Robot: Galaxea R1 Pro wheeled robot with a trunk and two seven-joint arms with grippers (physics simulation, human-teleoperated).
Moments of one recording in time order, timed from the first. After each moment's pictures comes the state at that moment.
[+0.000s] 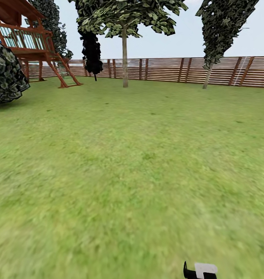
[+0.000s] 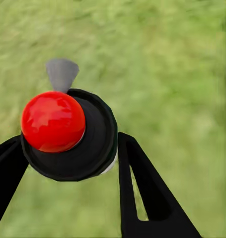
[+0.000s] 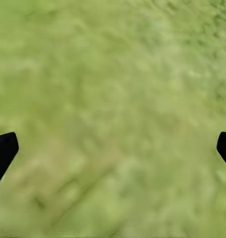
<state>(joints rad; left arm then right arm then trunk) -0.23 0.17 0.36 -0.13 0.09 -0.69 0.08 -0.40 0.00 -0.21 -0.02 0.35 -0.61 -0.39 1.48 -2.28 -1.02</state>
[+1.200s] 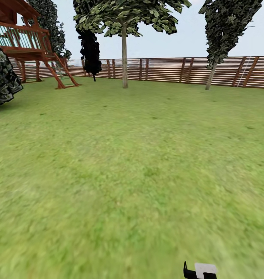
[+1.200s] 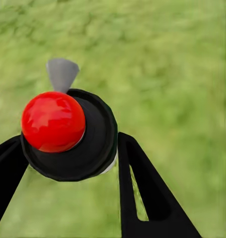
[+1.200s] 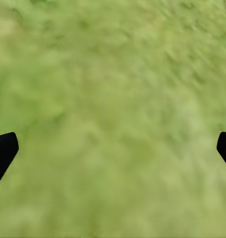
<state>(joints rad) -0.23 0.17 0.36 -0.13 0.09 -0.69 0.08 -0.40 0.00 -0.21 -0.02 0.35 -0.61 -0.39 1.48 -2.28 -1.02</state>
